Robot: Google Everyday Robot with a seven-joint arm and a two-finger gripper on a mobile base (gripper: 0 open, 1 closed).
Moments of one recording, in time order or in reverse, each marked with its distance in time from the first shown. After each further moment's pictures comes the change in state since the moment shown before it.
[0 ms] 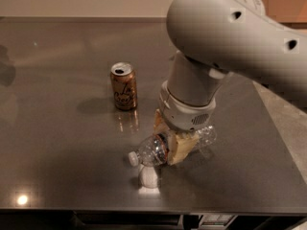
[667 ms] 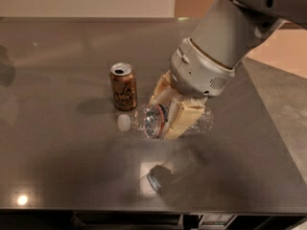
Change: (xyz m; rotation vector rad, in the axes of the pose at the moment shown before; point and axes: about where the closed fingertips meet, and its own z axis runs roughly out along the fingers) arm -0.021 -0.015 -0.069 0.057 -0.291 0.064
